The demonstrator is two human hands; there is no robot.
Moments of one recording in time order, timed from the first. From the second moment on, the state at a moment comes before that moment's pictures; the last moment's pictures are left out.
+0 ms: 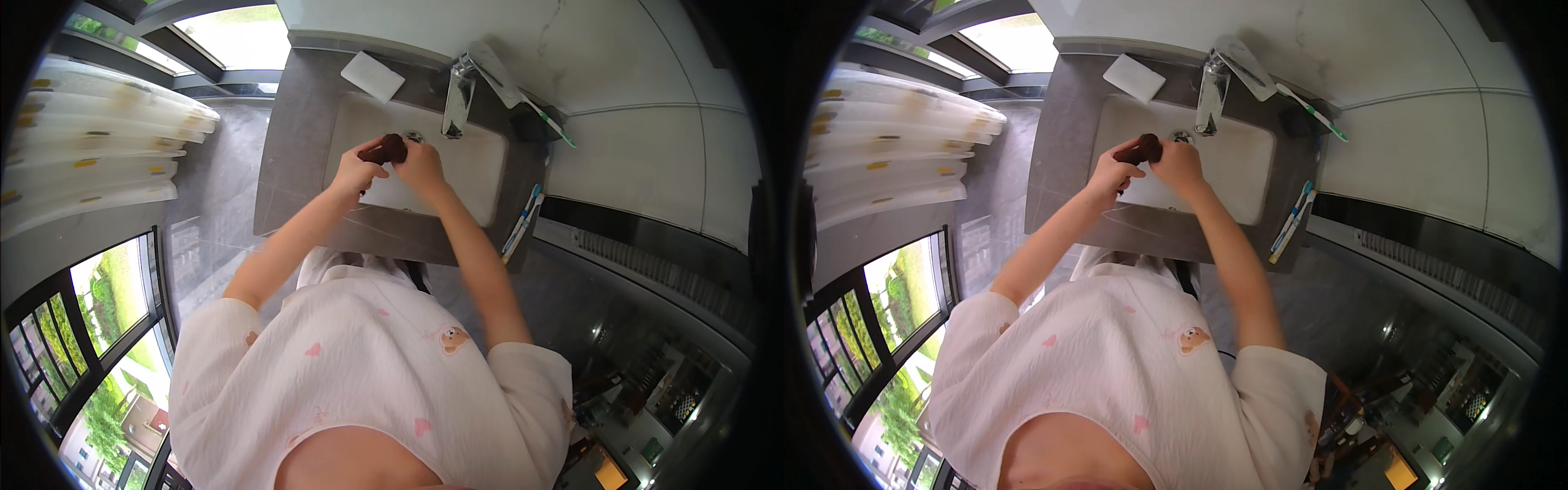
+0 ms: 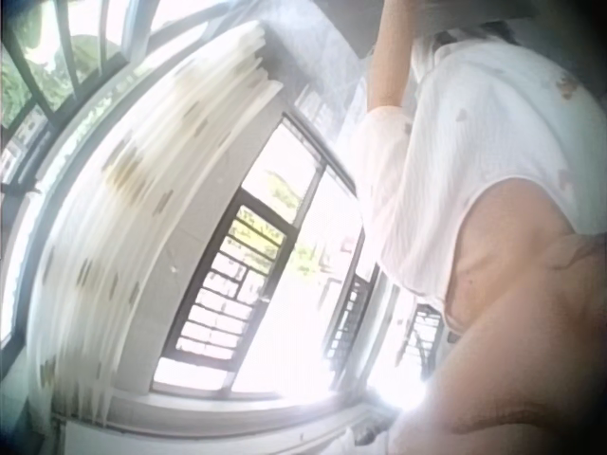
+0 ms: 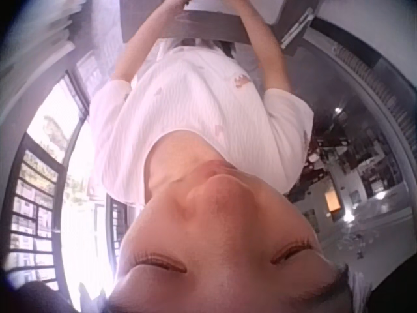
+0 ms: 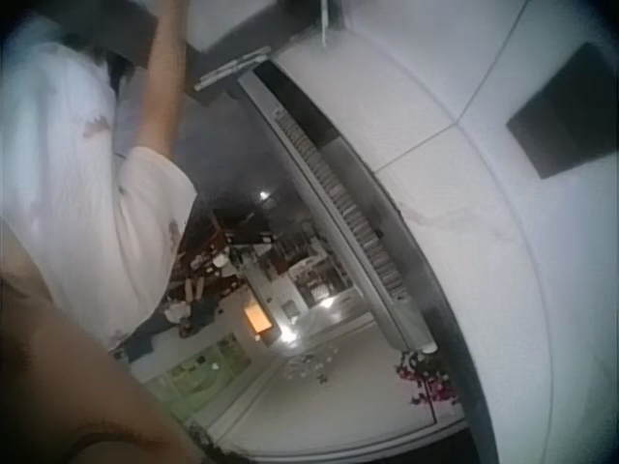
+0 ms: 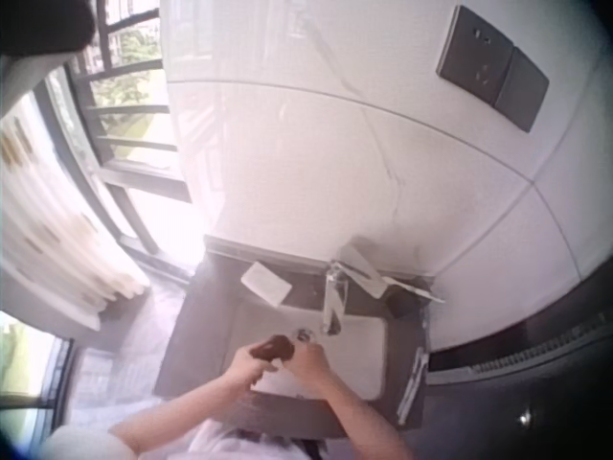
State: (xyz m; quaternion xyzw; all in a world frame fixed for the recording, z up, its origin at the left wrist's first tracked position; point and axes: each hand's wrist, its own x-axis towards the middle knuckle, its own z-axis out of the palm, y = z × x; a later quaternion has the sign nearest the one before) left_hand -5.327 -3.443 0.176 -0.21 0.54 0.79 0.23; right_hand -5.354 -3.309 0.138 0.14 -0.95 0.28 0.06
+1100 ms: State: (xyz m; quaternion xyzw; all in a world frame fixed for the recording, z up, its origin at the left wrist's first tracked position) left_hand -5.321 -3.465 0.312 0.21 0.82 0.53 0.05; right_hand -5.290 -3.274 0.262 0.24 -0.79 0.46 0.32
